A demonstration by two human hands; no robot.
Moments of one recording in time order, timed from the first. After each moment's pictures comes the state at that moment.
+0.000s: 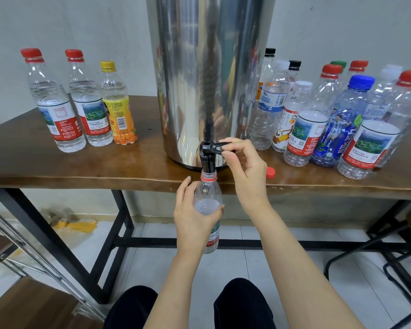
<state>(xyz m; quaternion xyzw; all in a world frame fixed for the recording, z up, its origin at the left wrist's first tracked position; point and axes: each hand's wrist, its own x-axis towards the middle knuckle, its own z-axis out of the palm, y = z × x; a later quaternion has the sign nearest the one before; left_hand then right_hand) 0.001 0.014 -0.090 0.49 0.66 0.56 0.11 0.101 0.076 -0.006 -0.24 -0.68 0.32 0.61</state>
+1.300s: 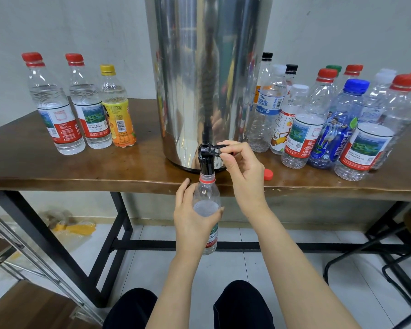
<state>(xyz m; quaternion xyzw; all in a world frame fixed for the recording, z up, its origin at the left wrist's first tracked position) 0.001 0.012 -0.088 0.49 0.66 0.55 0.11 0.101 0.075 -0.005 -0.24 -0.68 0.32 0.61</state>
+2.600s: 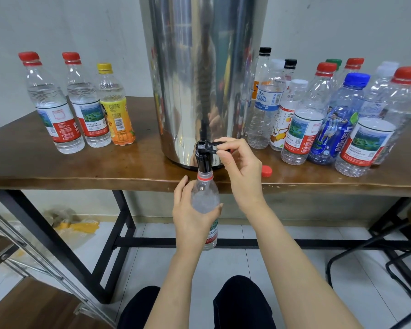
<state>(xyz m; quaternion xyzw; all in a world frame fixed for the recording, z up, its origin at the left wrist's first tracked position) 0.006 0.015 -0.086 0.47 0.67 0.56 0.11 0.101 0.079 -0.007 -0.23 -0.68 0.33 0.62</state>
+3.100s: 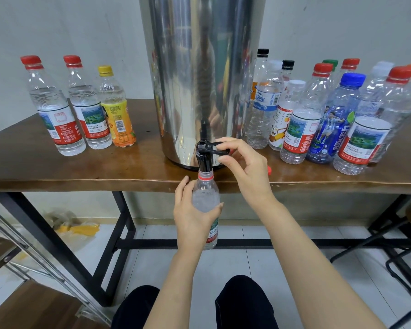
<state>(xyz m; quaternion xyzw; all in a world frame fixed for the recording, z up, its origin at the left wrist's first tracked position) 0.004 0.012 -0.085 0.48 0.66 0.57 0.12 0.119 0.082 -0.002 -0.25 -0.75 0.25 0.55</state>
